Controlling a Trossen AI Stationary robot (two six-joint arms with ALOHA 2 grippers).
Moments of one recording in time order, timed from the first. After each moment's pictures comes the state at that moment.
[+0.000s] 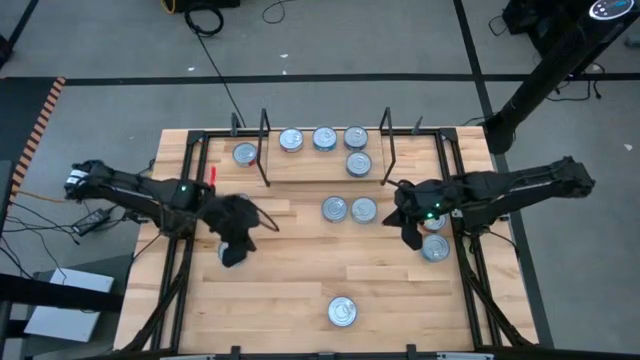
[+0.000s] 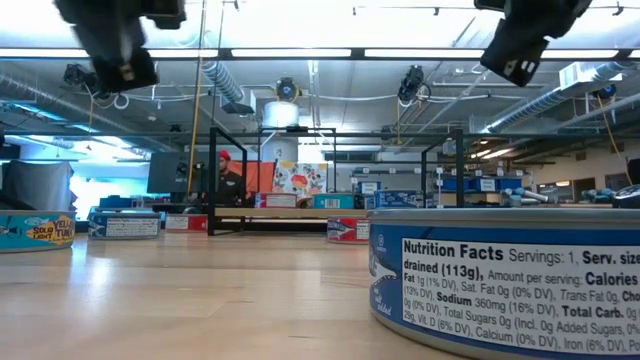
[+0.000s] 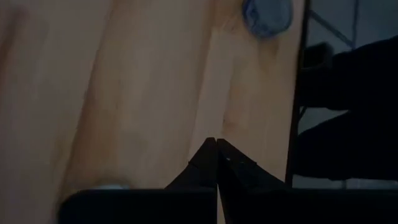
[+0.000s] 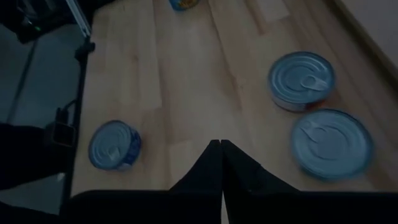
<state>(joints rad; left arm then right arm) -0.21 1.05 0.88 -0.77 0.23 -0.59 0.12 0.95 0.82 -0.59 -0.01 0.45</state>
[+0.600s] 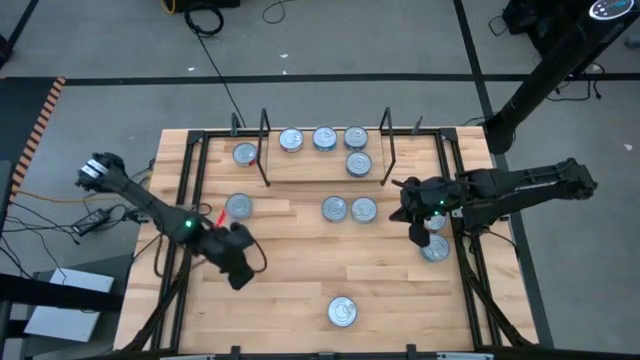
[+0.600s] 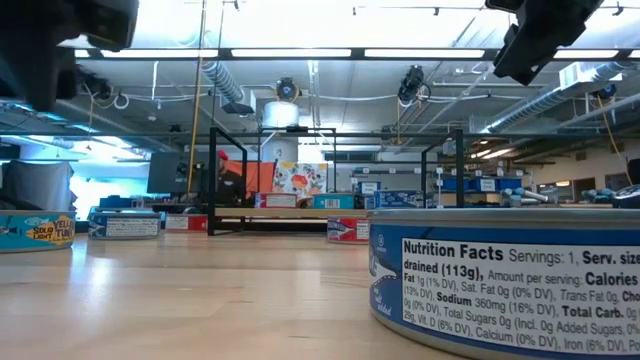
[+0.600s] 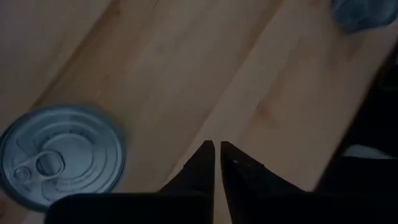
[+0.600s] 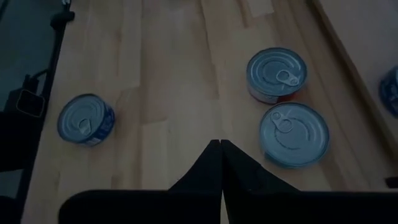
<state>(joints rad) -0.55 1.18 0.85 -0.78 -0.09 -1.20 0.10 0.90 0.82 -0.69 0.02 0.31</state>
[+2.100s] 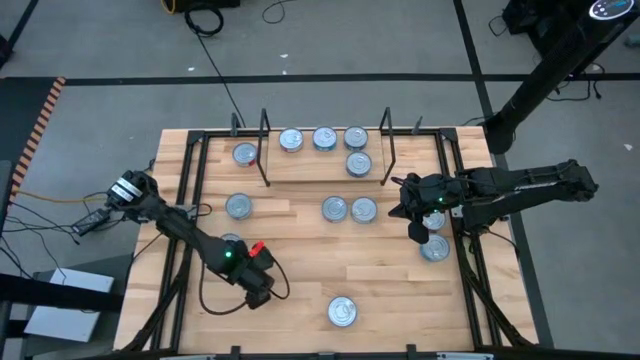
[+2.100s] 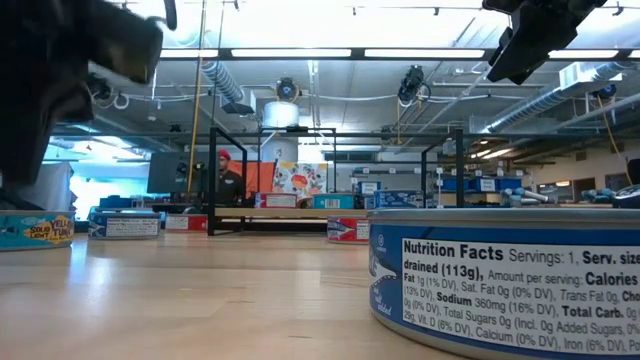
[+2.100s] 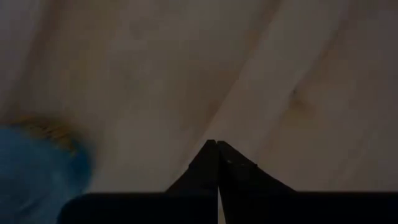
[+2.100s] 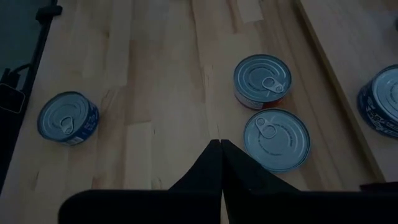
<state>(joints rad) -0.58 1.58 1.06 -0.87 -0.06 -1.11 0.07 0.90 0.82 -0.69 0.03 0.23</state>
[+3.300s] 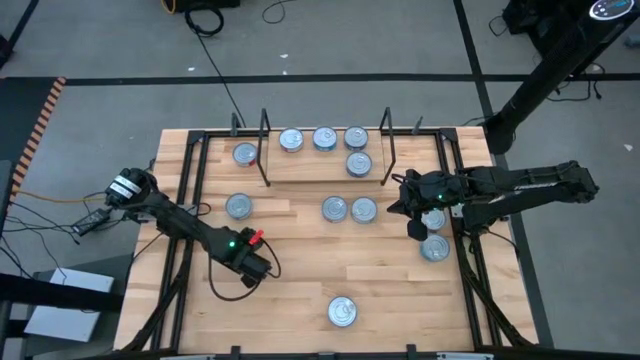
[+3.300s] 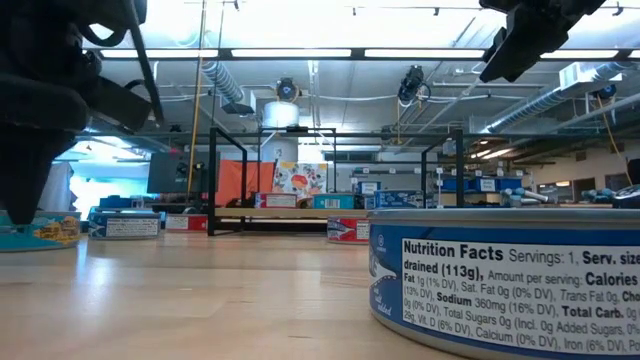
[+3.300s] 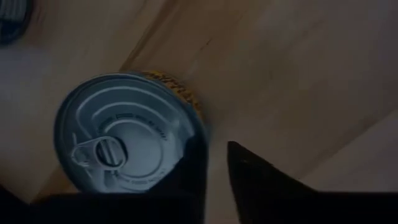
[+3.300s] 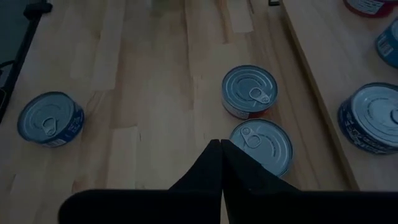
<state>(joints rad) -0.48 1.58 0.90 -0.94 -0.06 -1.20 0.04 0.90 0.82 -0.67 0.05 0.15</state>
